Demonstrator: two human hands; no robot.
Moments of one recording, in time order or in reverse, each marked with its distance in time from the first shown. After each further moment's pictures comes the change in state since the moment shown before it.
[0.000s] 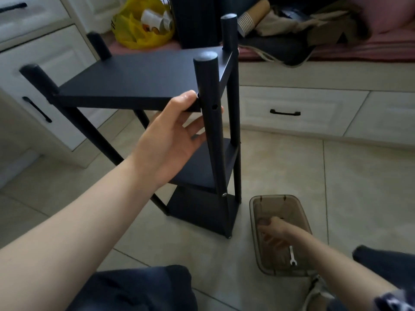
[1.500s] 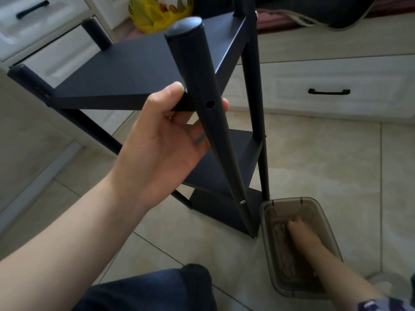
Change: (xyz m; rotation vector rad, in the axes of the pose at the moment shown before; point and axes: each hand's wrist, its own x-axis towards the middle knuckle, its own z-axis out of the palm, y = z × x) left_hand 0.000 -0.001 0.005 -0.046 0.050 -0.033; right_hand 0.096 0.029 0.038 -0.599 0.244 -0.294
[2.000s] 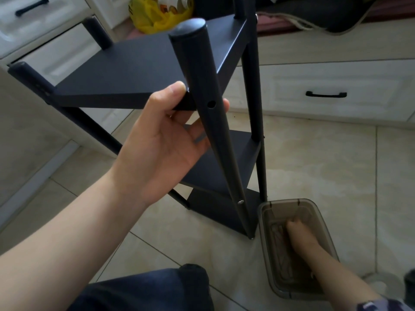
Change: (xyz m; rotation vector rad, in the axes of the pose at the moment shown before) left_hand 0.001 0.001 0.000 0.013 -0.007 0.014; right_hand -0.006 0.001 -0.004 -0.031 0.017 0.021
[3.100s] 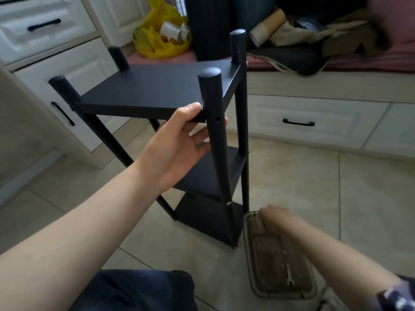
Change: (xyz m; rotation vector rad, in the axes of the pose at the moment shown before) left_hand 0.000 0.000 -0.005 0.021 -0.029 0.009; right_hand -0.043 -0.051 -0.123 -0.262 -0.091 -0.207
